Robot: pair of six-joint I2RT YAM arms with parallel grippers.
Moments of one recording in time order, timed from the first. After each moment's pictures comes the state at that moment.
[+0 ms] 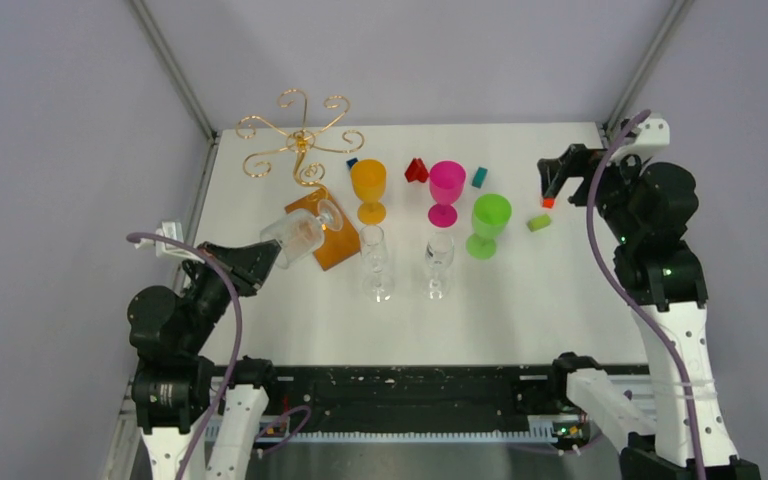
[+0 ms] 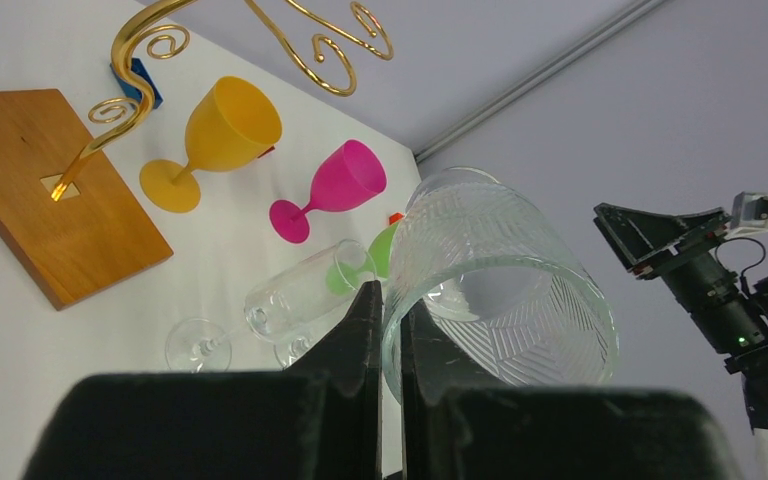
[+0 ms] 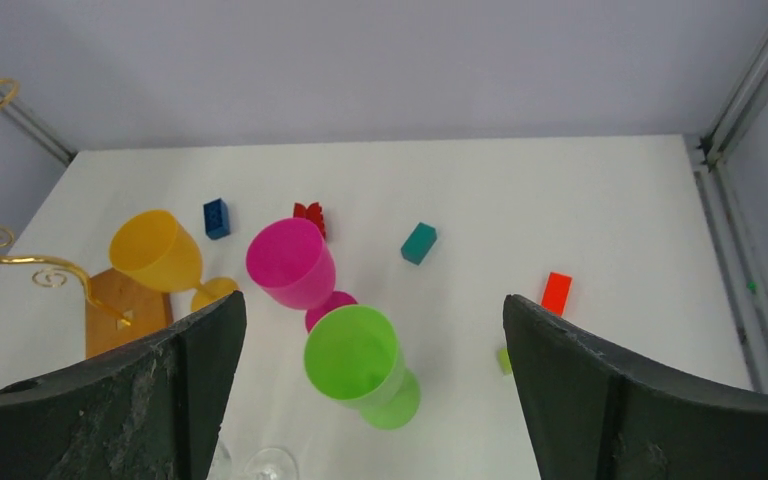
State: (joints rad) left arm 0.01 0.37 0.99 -0.59 0.41 -0.87; right arm 0.06 0.85 1.19 -0.45 -0.14 0.18
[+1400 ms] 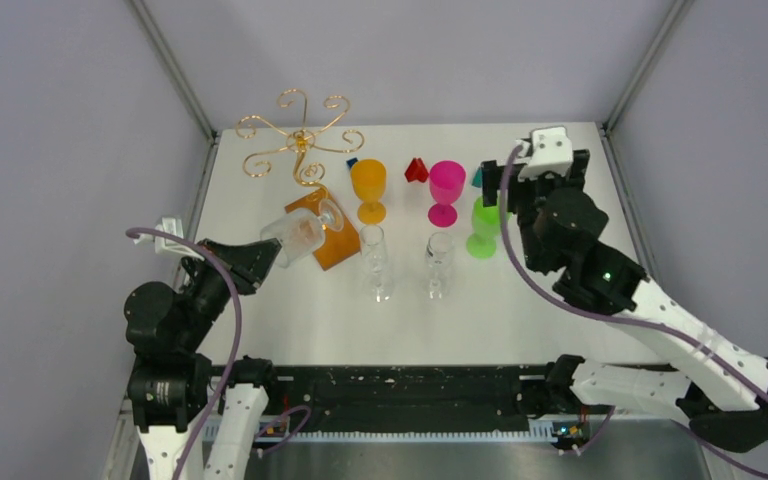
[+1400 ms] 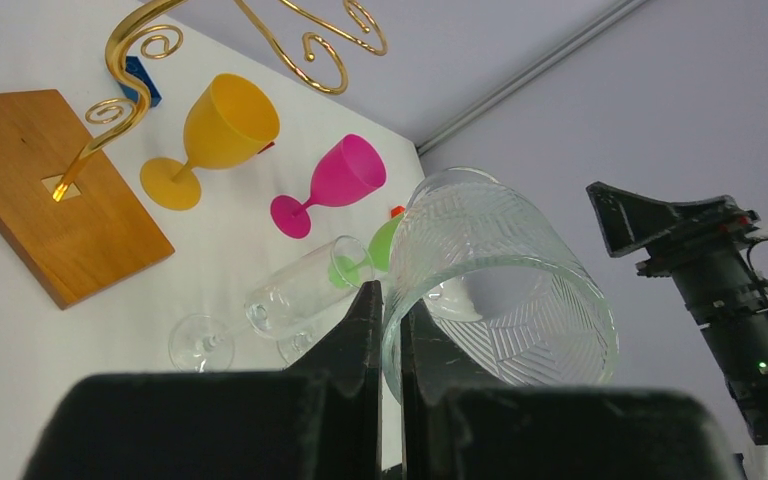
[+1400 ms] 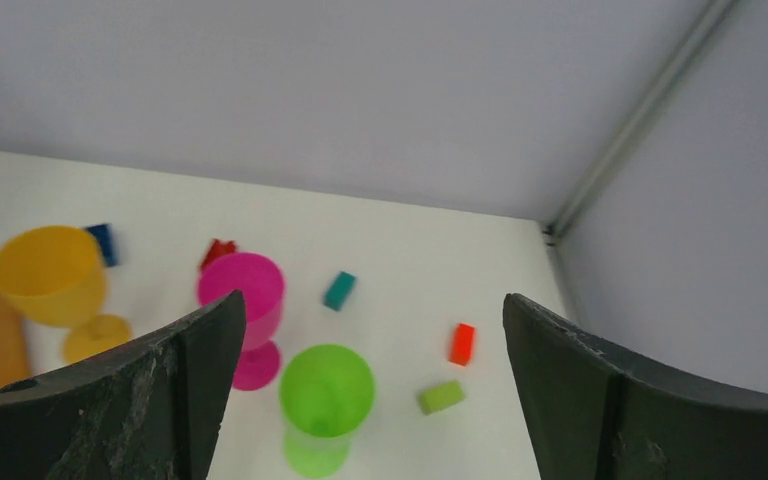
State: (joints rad) left arm 0.01 0.39 1.03 -0.61 0.42 -0.84; right arm 0.94 0.98 1.19 -0.14 0.99 -0.30
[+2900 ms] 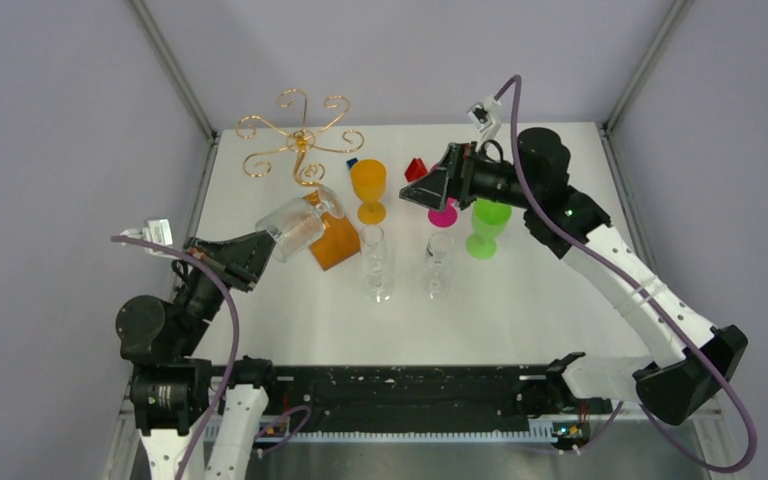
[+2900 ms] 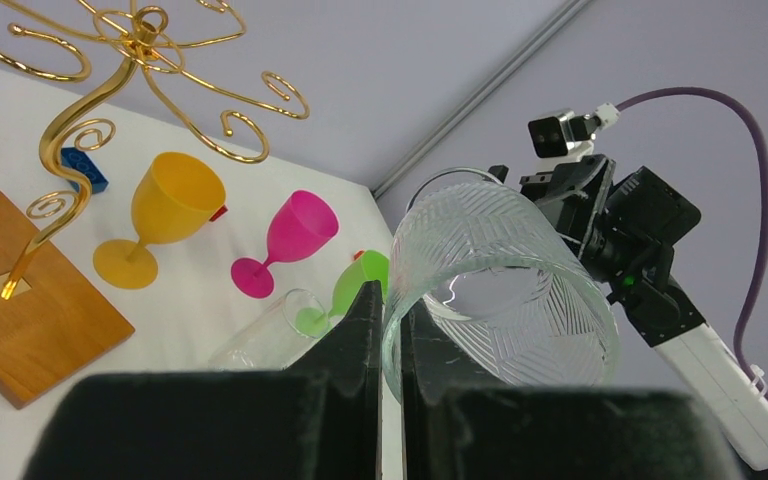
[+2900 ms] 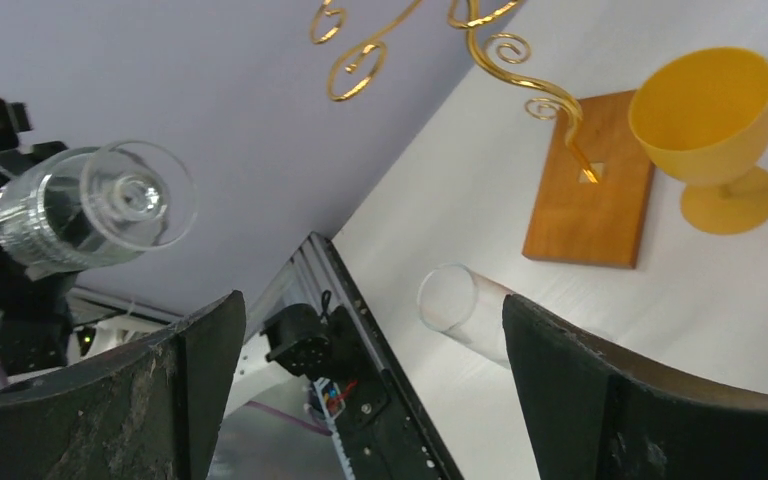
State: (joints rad) left arm 0.01 0.37 1.01 -0.43 0.45 -0.86; right arm 0.57 1.24 1.32 -0.25 -0.54 0.60
